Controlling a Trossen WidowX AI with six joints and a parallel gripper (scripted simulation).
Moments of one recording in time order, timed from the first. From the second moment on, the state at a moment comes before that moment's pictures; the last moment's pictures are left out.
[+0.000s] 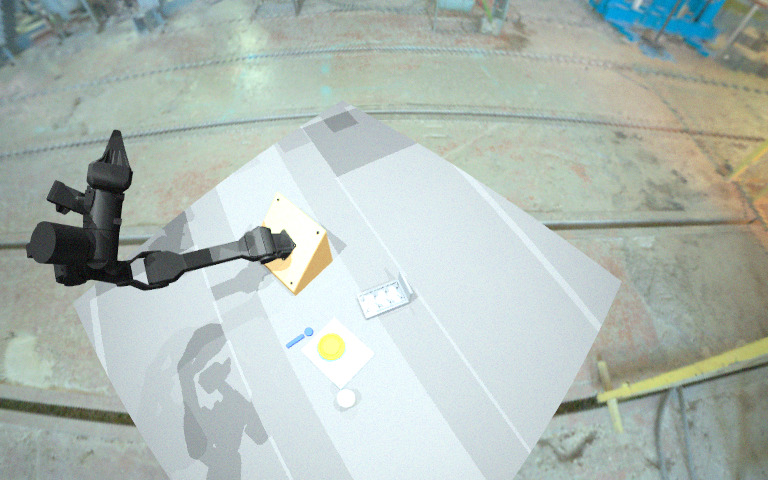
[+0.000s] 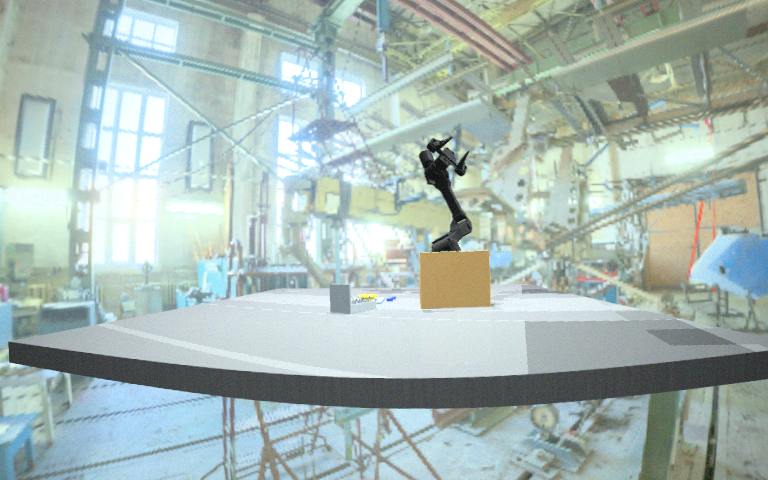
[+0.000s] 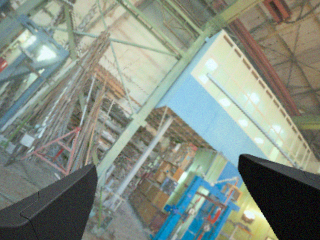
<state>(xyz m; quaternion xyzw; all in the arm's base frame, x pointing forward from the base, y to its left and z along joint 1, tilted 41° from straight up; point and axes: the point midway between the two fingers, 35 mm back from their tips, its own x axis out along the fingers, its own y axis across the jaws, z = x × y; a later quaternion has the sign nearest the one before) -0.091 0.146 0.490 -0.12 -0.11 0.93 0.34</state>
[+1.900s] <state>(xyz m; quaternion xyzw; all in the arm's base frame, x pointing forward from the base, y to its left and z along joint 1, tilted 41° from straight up) 0.208 0.225 0.264 -0.22 0.40 0.47 0.75</state>
